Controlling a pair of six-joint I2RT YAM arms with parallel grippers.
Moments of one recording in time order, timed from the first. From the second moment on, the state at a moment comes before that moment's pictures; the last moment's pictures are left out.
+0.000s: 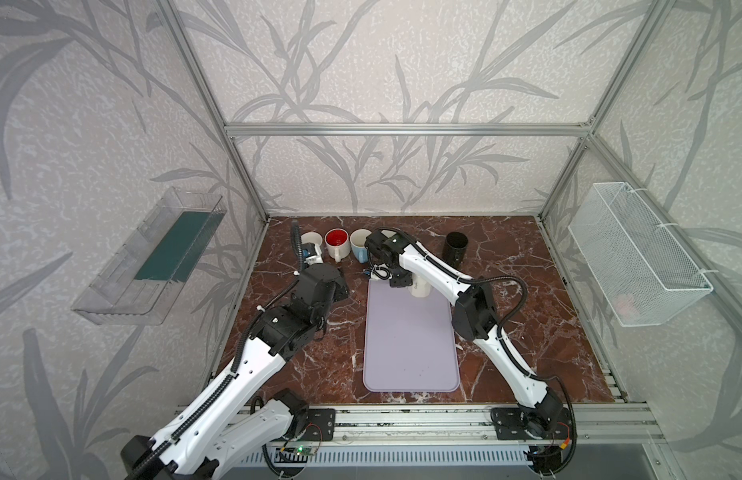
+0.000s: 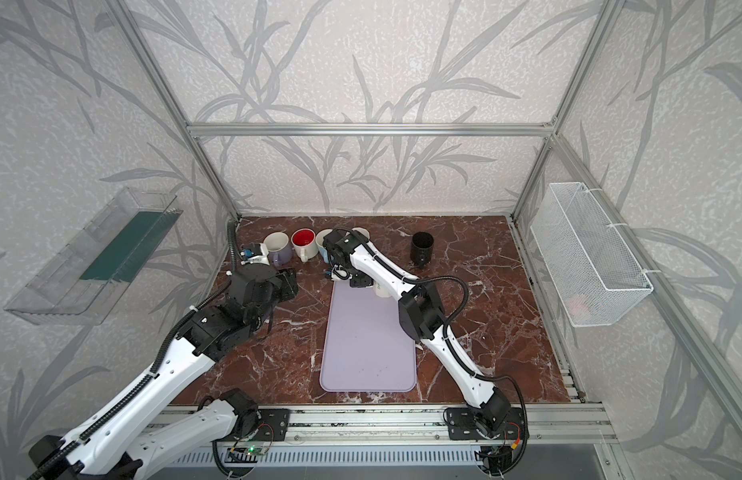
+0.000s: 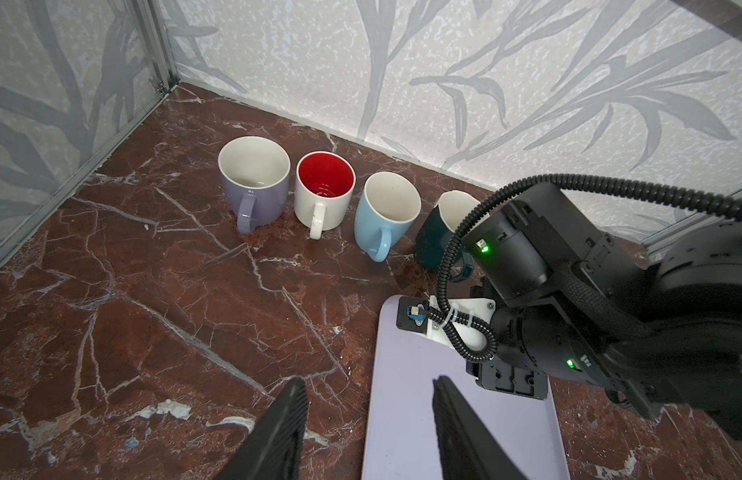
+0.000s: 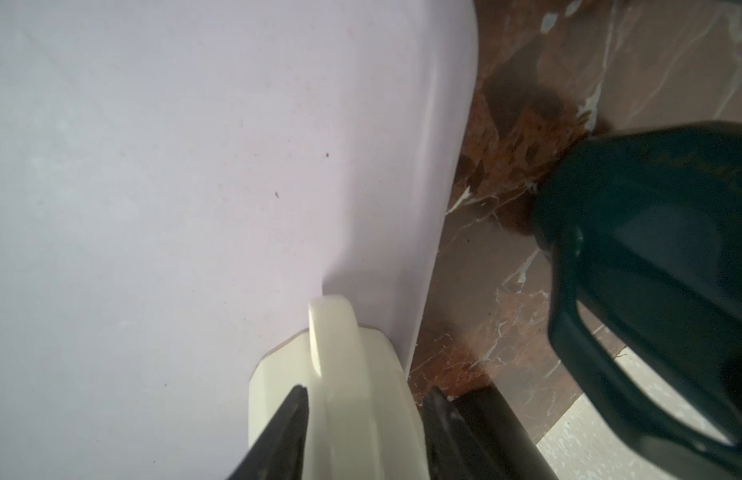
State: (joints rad) left arm -0.56 0.92 0.95 -0.58 -0.46 -0.63; right arm 0.77 2.59 2.54 -1.39 0.34 -0.81
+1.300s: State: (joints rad) left arm -0.55 0.91 0.95 -0.58 -0.44 -0.63; right arm 0.76 2.52 2.49 -1.36 0.28 -0.81
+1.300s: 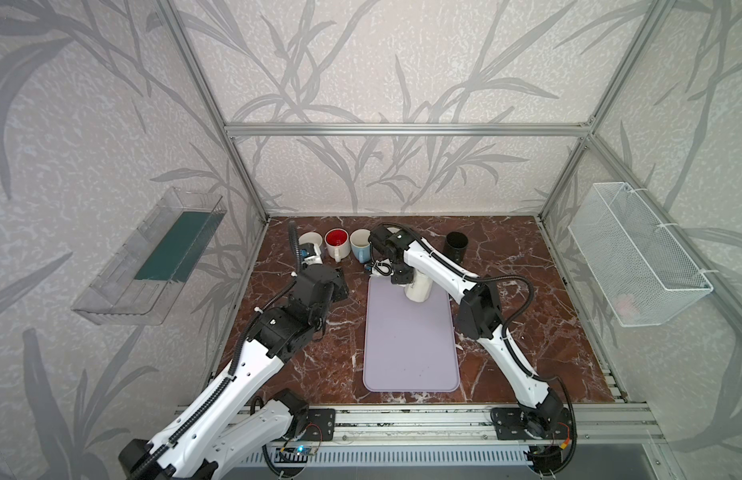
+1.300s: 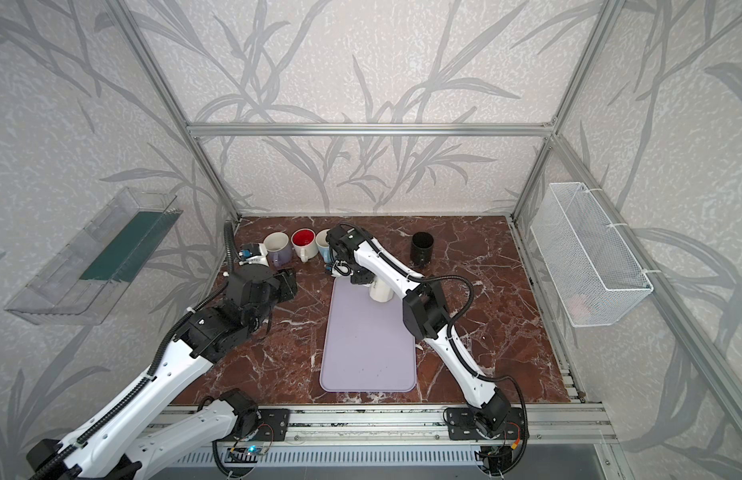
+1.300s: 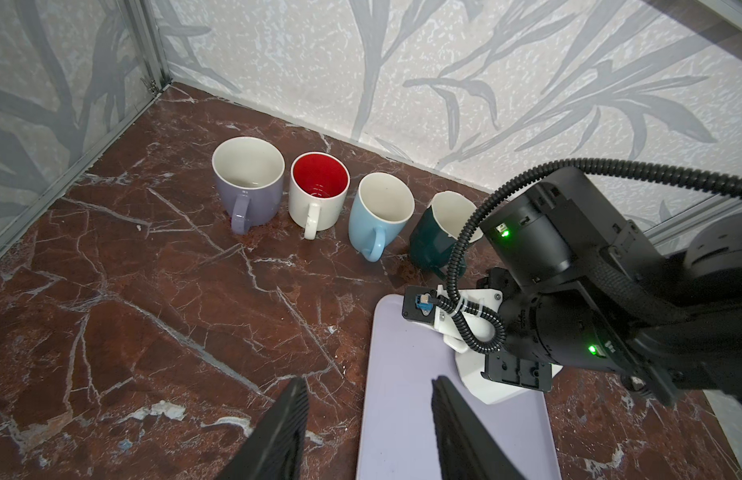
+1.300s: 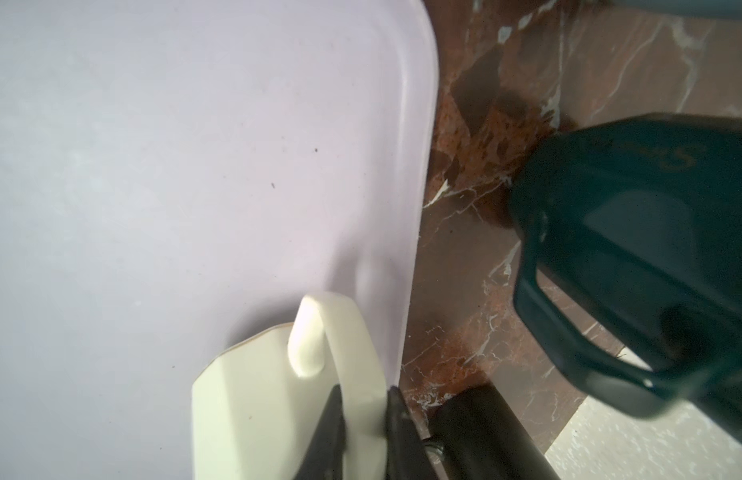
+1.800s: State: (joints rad) left arm -0.55 0.91 0.95 -0.58 -0.44 -0.63; right arm 0.76 2.49 2.46 -1.33 0.24 -0.76
